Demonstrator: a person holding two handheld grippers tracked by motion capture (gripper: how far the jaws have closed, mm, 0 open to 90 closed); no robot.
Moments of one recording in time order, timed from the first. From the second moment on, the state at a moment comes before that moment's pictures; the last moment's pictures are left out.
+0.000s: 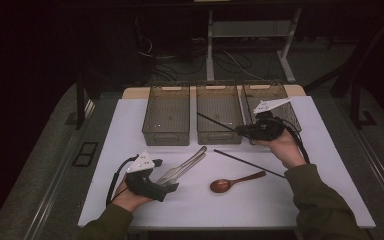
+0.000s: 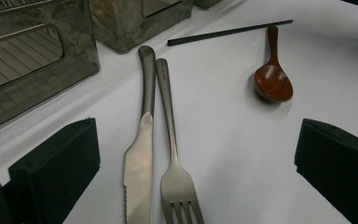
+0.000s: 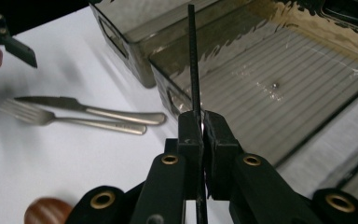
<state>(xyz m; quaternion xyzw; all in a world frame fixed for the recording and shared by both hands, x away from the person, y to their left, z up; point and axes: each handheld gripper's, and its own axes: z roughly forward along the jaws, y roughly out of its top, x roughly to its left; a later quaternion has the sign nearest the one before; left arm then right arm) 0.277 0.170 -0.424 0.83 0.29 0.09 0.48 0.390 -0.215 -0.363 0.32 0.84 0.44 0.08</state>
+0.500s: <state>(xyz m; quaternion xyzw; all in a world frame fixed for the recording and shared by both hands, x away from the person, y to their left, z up) 0.277 0.169 -0.423 0.83 0.28 0.09 0.48 0.412 -0.171 -0.355 0.32 0.85 0.42 0.09</state>
